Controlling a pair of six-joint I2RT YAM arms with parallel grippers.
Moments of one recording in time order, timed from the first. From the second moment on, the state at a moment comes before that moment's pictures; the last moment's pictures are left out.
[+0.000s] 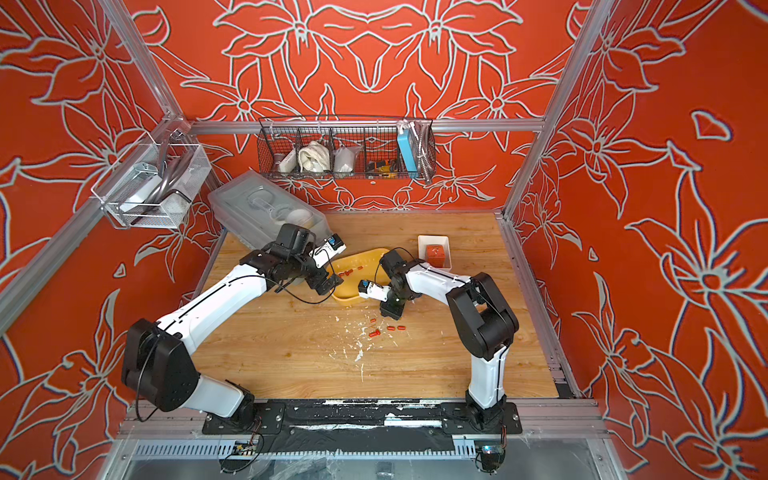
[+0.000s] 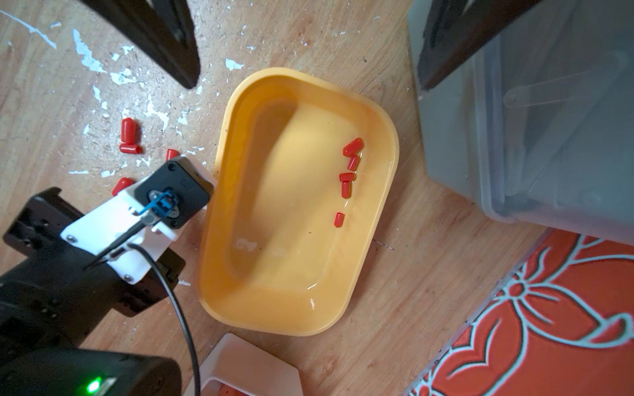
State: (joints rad) left arm -0.37 1.48 1.21 -0.57 0.25 0.46; right arm 0.61 1.87 1.22 -0.72 -0.30 -0.67
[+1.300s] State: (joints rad) left arm -0.52 2.03 1.63 -0.68 0.12 0.49; right arm 0.34 1.35 1.02 -0.68 -0.42 -0.56
